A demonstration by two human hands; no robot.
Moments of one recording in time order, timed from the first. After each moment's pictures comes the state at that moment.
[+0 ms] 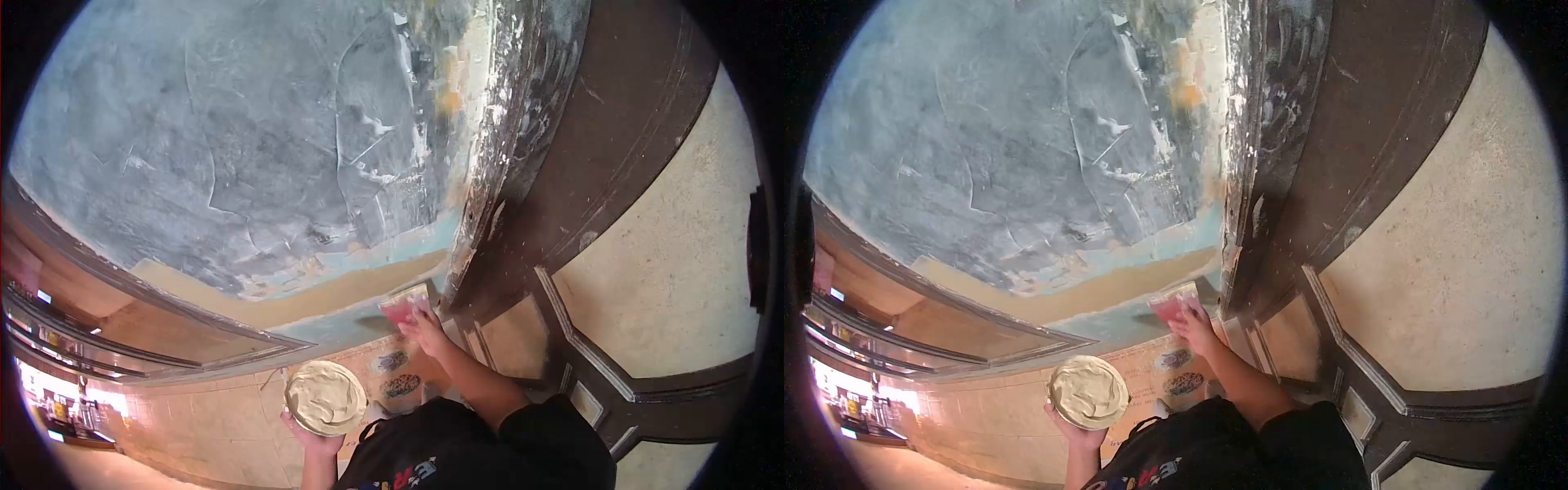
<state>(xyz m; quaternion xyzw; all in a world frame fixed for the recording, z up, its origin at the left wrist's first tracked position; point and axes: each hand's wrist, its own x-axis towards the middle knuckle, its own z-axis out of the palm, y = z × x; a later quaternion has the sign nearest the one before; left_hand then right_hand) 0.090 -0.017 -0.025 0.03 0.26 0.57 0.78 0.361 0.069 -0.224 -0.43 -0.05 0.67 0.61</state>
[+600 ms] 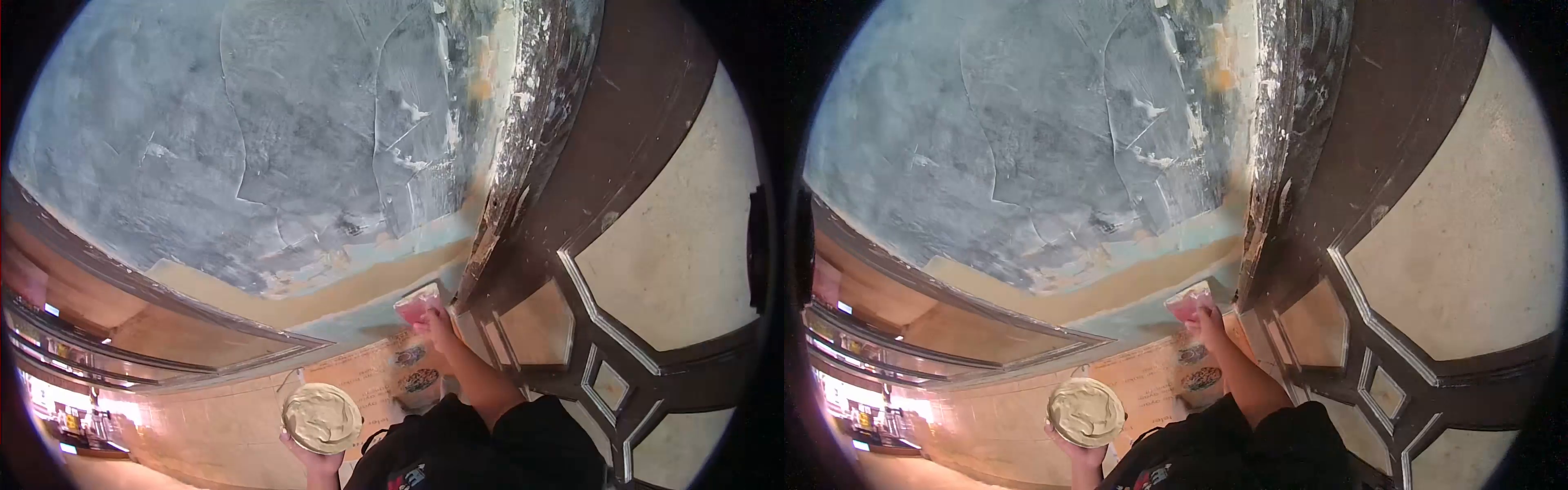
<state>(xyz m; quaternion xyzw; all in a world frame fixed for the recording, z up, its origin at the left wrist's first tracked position) 0.015 -0.039 -0.019 0.05 0.30 0.58 0.76 0.316 0.083 -0.260 -0.54 -0.03 0.59 0.59</state>
